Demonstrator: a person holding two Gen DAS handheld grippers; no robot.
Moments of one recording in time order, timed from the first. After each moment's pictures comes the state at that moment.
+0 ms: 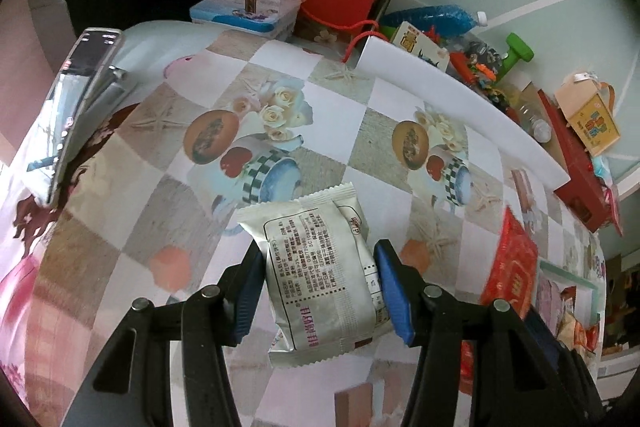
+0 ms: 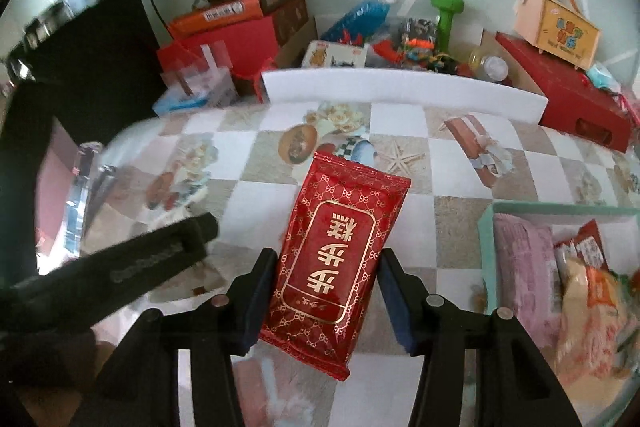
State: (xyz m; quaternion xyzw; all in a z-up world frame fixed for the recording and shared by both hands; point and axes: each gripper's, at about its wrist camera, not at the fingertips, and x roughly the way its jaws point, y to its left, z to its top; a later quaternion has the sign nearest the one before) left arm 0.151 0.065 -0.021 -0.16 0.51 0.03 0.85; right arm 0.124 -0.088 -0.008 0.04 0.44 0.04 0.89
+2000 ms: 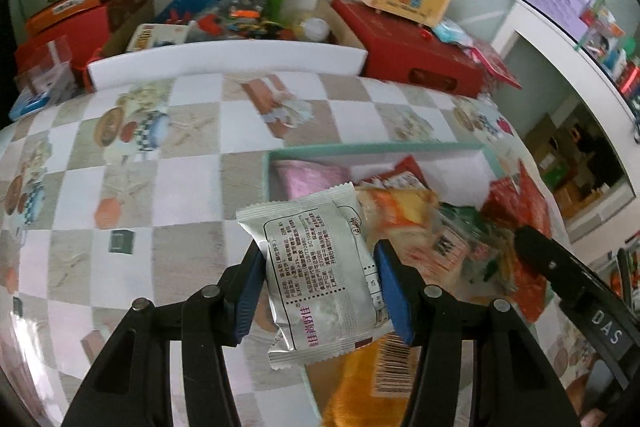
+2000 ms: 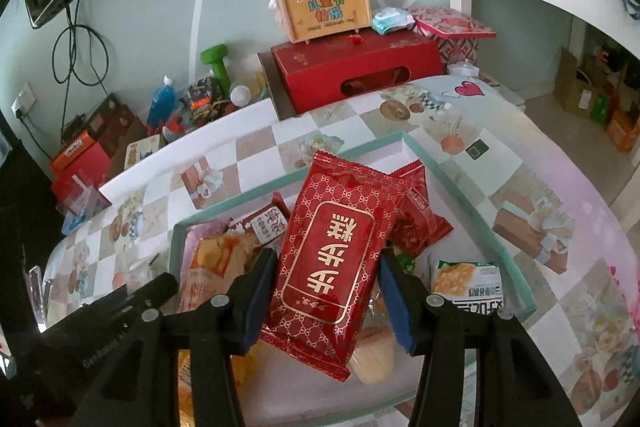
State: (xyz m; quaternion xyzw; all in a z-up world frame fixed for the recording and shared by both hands) left arm 0.098 -0.156 0.000 -0.02 0.49 -0.22 0.84; right arm 0.014 -0.332 0.023 0.18 0.39 -0.16 0.89
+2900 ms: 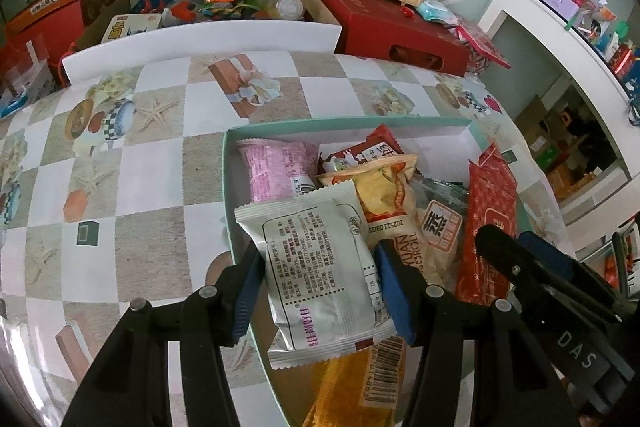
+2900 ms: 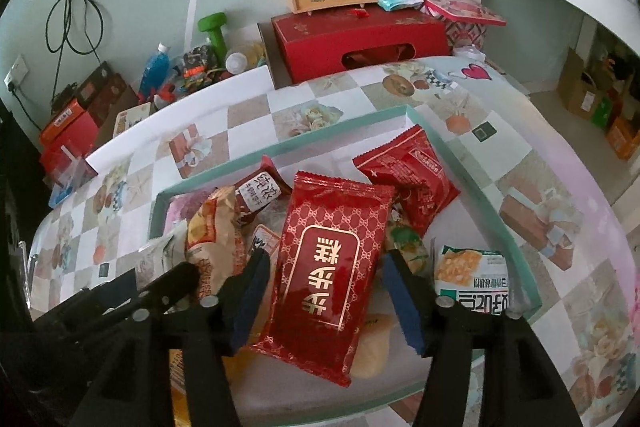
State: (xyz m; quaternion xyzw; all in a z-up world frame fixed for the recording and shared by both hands) left arm 0.094 -0.175 -0.011 -0.01 0.51 -0.24 0.83; right arm 0.023 -0.327 0.006 0.15 0.43 -0.16 0.88
